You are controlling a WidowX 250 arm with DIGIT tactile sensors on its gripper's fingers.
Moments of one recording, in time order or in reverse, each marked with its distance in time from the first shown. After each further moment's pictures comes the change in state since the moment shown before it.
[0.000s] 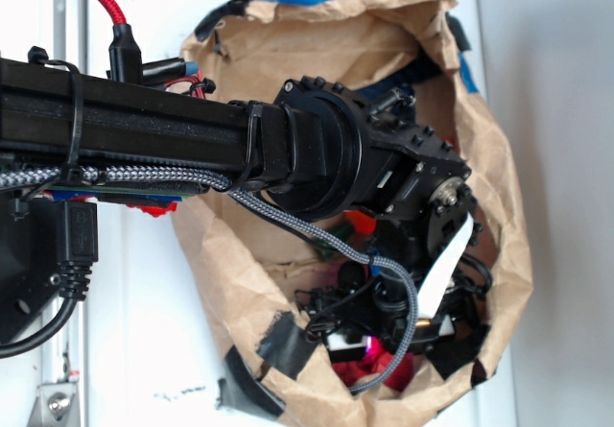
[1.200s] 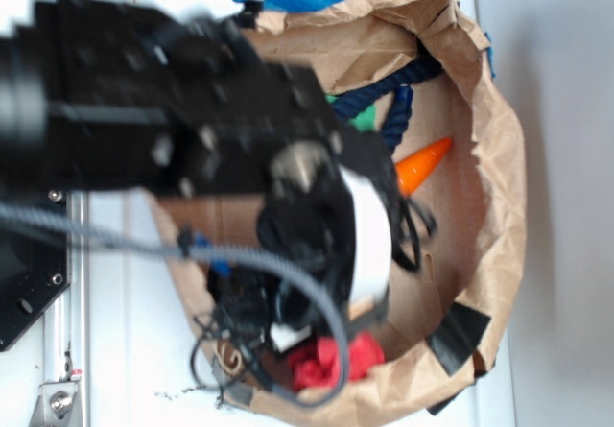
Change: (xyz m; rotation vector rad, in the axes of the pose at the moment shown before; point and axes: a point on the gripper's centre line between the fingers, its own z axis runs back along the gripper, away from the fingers) arm 0.018 -0.048 0.097 0.181 0.105 0.502
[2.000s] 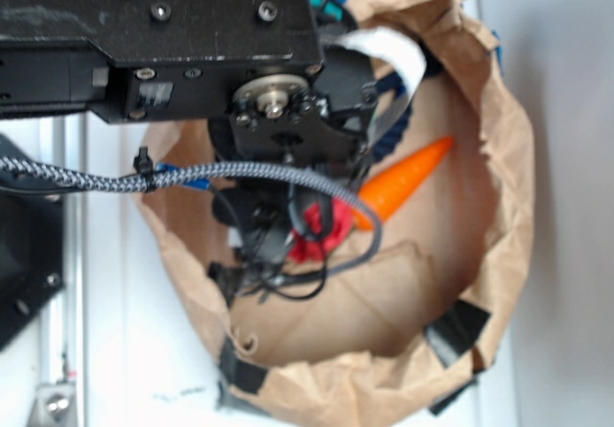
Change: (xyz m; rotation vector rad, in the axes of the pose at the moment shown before) arm -0.046 0.011 0.046 0.240 0.280 0.960
